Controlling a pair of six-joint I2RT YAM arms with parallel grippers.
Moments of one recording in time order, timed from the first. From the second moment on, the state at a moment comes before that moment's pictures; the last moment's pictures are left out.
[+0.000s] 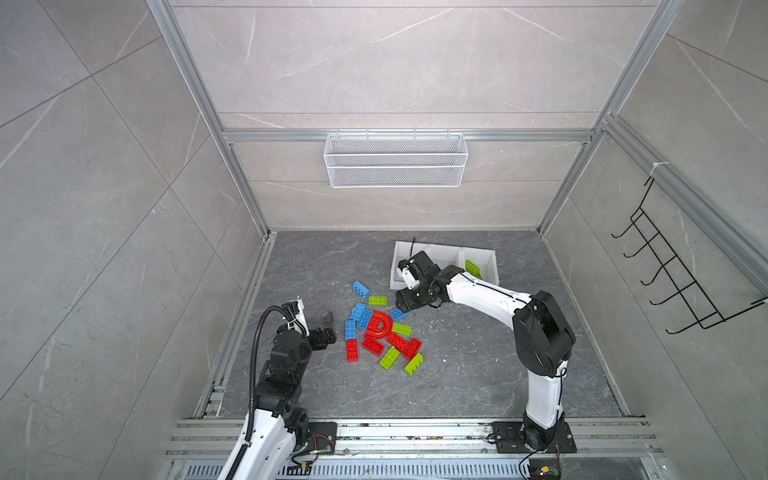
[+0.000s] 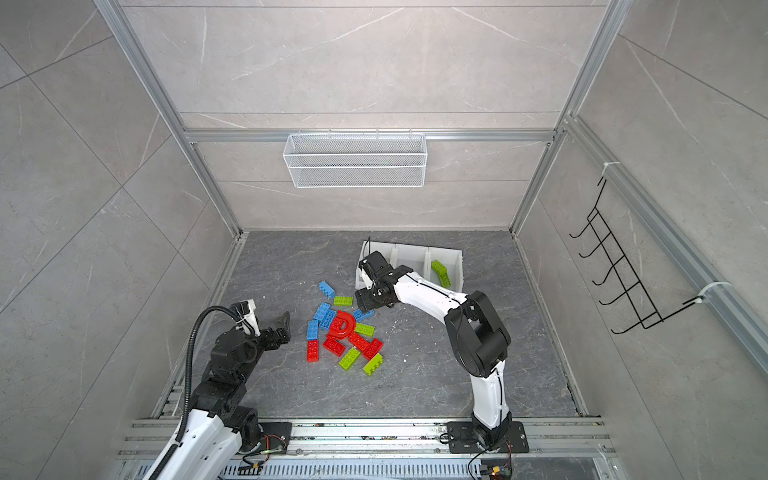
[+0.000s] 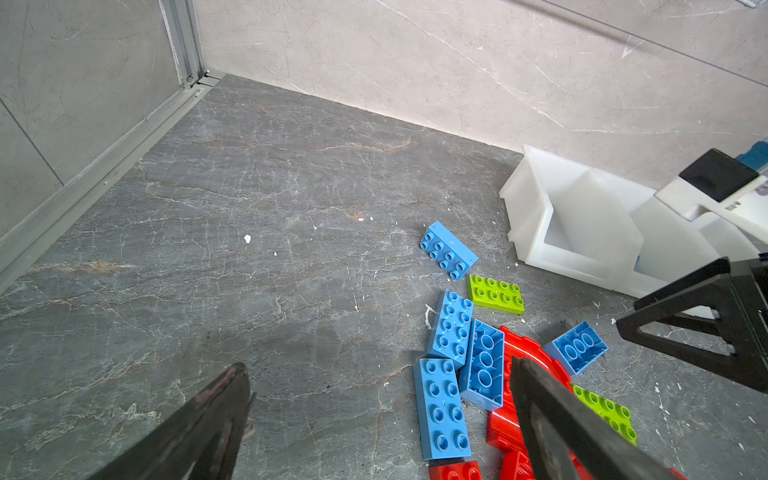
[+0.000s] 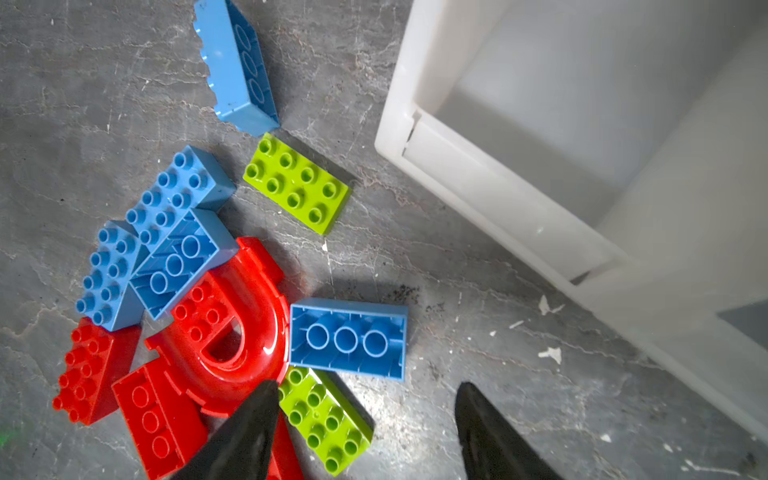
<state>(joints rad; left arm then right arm) -0.21 0.48 0.26 -0.13 -0.10 -0.29 0.68 1.98 1.53 -0.61 -0.10 0.21</state>
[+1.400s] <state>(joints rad) -0.21 0.48 0.26 -0.14 -0.10 -0.29 0.74 2.16 1.62 -0.67 -0.03 0.16</state>
